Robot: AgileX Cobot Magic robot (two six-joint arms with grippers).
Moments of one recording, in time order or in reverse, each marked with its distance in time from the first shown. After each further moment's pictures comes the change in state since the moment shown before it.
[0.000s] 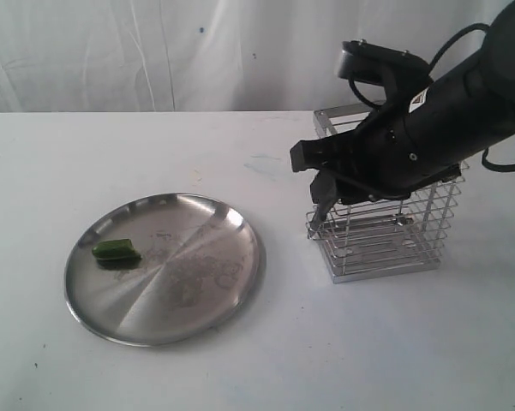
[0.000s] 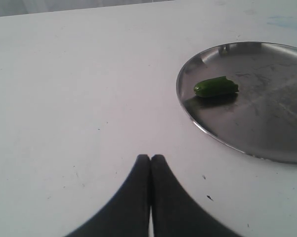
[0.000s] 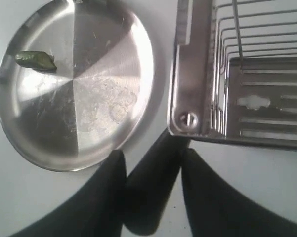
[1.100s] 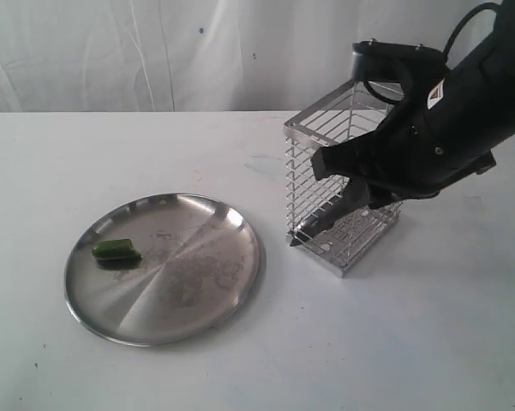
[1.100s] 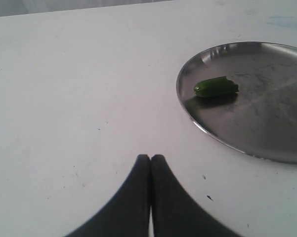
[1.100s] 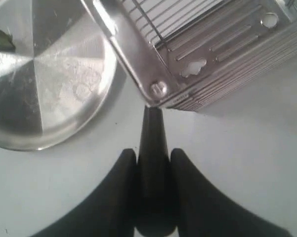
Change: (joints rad) left arm 0.000 0.000 0.000 0.000 0.000 0.000; right arm 0.000 -0.025 -0.048 -0.175 0.149 0.085
